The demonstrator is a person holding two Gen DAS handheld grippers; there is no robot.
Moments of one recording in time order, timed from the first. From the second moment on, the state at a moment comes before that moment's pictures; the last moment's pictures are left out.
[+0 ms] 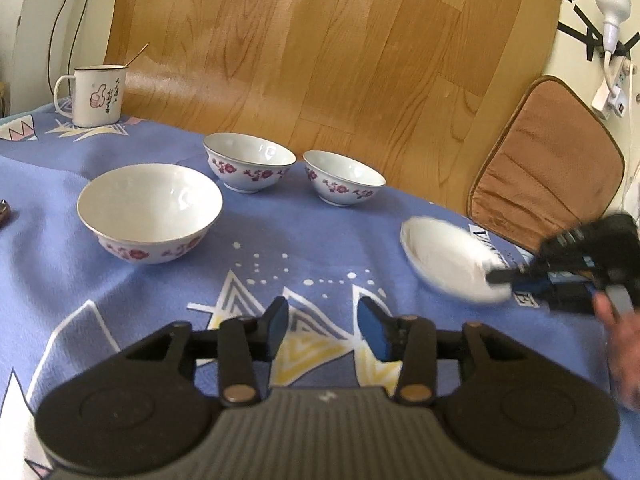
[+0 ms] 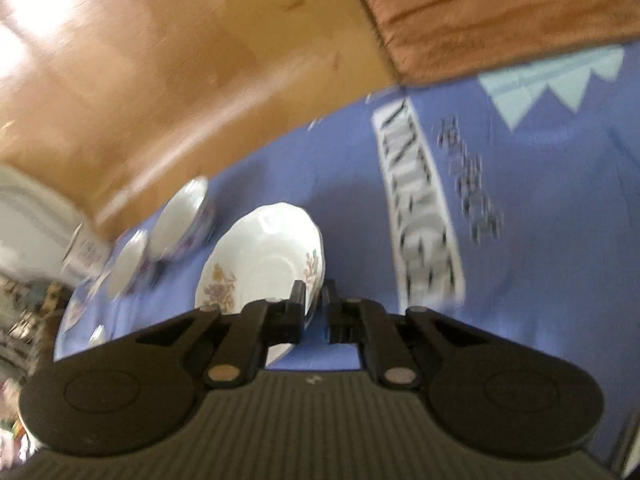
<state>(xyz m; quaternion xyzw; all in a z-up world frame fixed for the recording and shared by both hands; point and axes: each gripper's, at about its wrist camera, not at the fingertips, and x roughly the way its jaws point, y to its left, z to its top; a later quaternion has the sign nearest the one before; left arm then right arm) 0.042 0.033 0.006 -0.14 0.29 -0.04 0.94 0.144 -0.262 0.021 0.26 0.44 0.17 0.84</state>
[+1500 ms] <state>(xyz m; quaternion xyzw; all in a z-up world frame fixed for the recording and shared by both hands) -0.018 0.006 0.040 -0.08 0.34 -0.01 0.94 -0.005 -0.249 0.032 0.17 0.33 0.20 0.90</state>
